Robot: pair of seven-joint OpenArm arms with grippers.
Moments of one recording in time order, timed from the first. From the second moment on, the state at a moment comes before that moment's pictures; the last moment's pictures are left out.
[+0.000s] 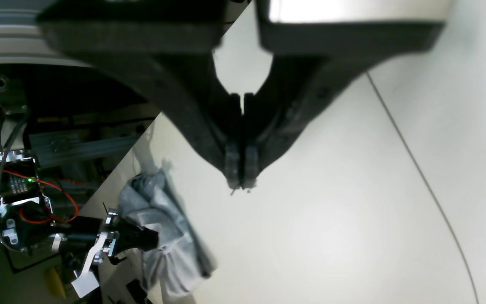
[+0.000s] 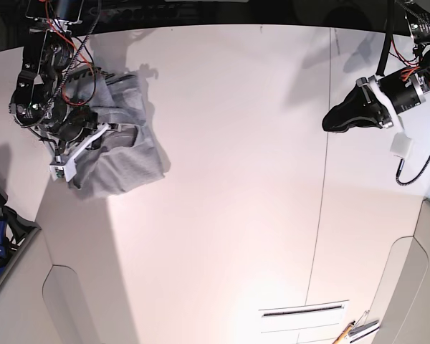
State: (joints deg) left arm 18.4 -21.0 -29.2 100.1 -79.6 -34.8 73.5; right arm -4.5 6.2 16.4 96.3 15.3 13.9 -63.8
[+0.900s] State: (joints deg) left arm 18.4 -21.0 -29.4 100.1 -79.6 -34.8 72.2; right arm 1.5 6.1 28.6 108.4 20.2 17.0 -60.1
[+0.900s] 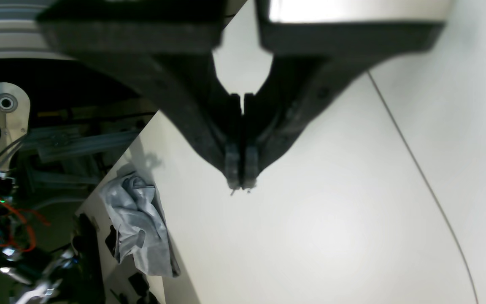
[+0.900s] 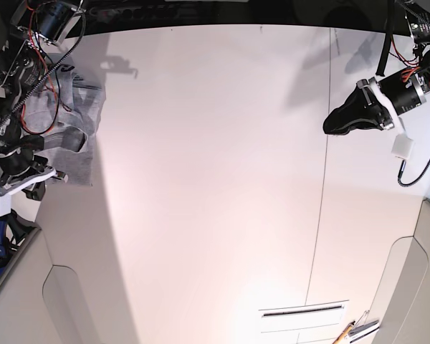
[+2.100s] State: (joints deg) left arm 69.3 -24.7 -36.6 95.0 -78.7 -35.0 65.6; right arm -63.2 24.1 16.4 114.2 46.1 33.8 -71.5
